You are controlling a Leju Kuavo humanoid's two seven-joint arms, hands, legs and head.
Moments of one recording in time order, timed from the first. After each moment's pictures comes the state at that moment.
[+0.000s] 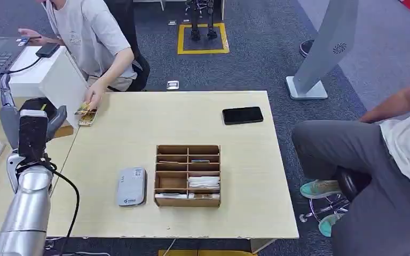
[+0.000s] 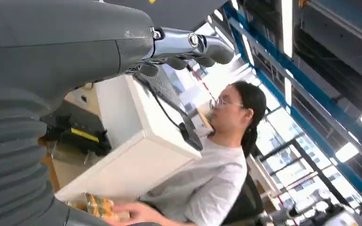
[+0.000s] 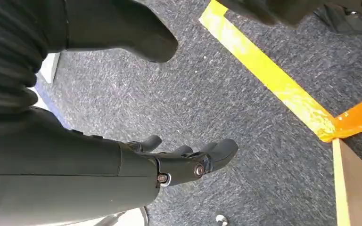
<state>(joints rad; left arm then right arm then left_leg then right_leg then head) -0.41 0.18 -0.01 -1.33 -0.45 0.44 -0.34 -0.04 0.09 -0.65 -0.20 1.54 -0.30 -0.10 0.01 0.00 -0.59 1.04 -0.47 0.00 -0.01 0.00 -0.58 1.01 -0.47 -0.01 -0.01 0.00</state>
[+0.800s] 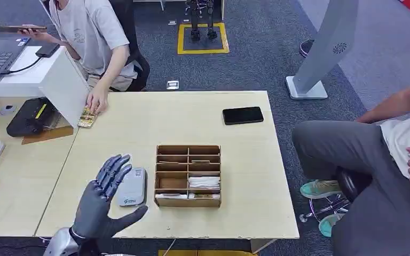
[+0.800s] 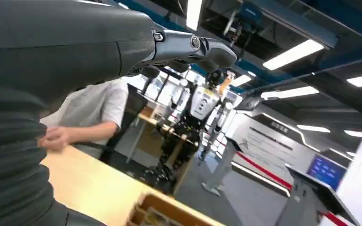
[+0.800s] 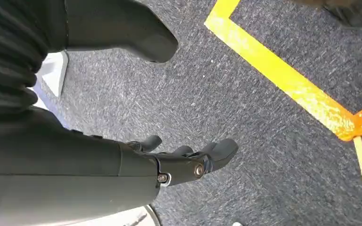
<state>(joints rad) 0.12 0.24 -0.50 -1.82 -0.88 0.46 -0.48 -0.02 0.08 -0.68 -0.20 1.51 -0.31 -0.12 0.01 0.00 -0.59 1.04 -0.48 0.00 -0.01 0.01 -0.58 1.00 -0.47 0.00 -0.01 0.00</state>
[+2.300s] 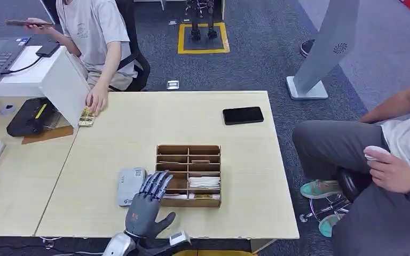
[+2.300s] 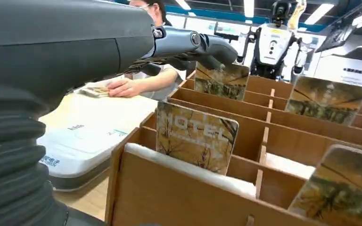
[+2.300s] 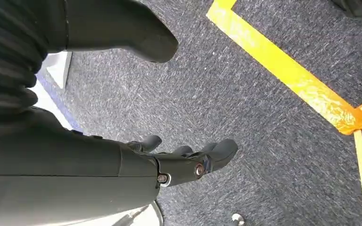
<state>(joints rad) -0.04 0.03 -0.62 -1.21 -1.19 0.69 -0.15 -0.04 0.09 -0.68 -0.20 1.55 -0.32 -0.07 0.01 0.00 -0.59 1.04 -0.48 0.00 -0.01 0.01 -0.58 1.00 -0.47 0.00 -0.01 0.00</state>
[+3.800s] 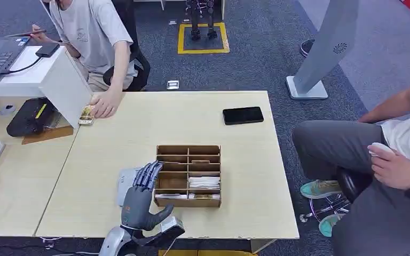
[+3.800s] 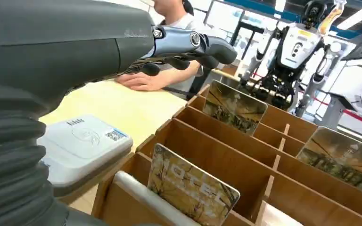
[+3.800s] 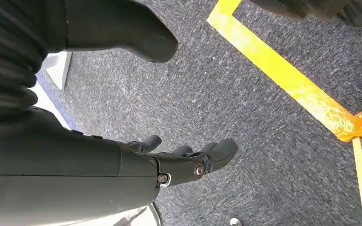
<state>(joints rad) -0.04 0.00 -0.55 -1.24 -1.01 0.65 -0.24 -0.03 0.09 -0.67 -0.20 1.55 -0.32 -0.08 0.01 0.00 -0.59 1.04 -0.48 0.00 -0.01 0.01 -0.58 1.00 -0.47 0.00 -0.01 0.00</state>
